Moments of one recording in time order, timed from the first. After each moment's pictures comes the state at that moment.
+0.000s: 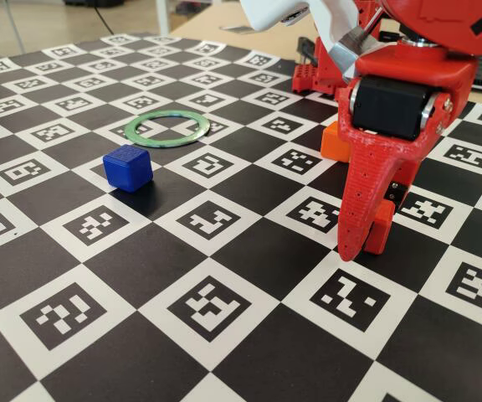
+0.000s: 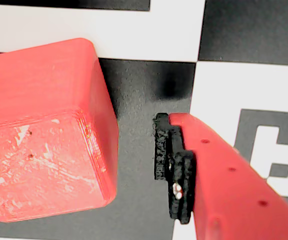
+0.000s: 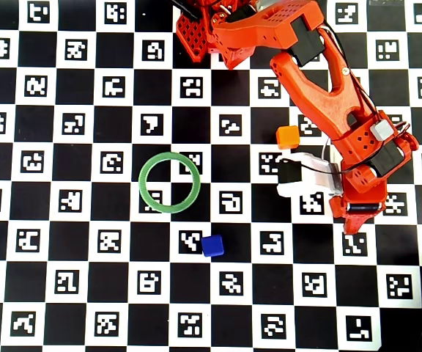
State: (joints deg) arm -35.9 55.9 69.1 71.5 32.0
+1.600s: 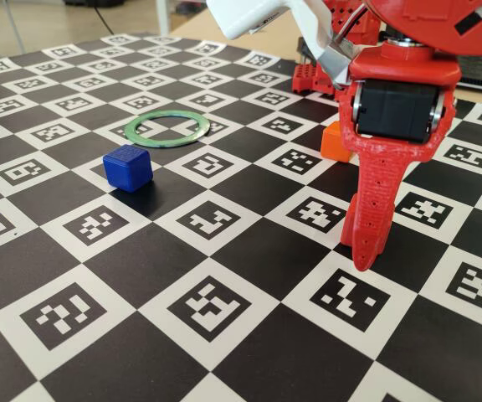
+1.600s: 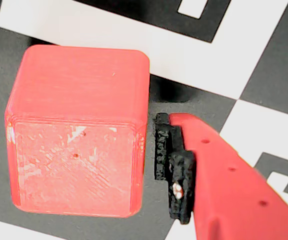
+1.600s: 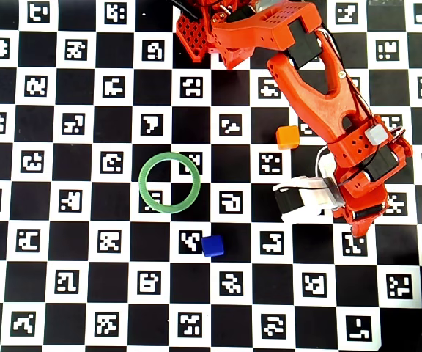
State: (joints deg) arm -34.5 55.9 69.1 69.8 15.6
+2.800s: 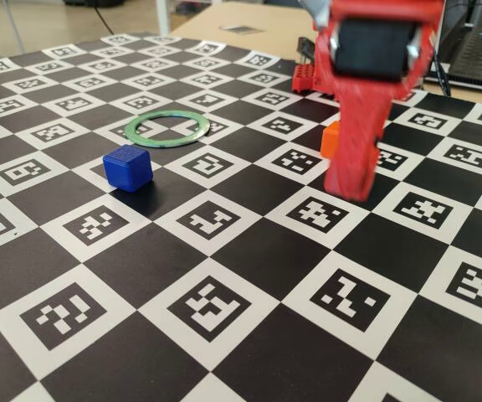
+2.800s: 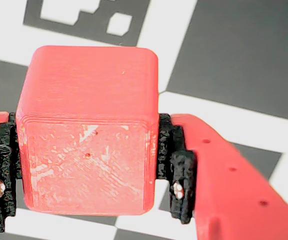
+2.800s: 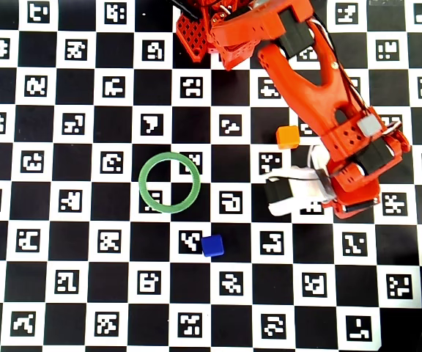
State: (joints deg) arm -27.6 70.6 69.2 87.1 14.2
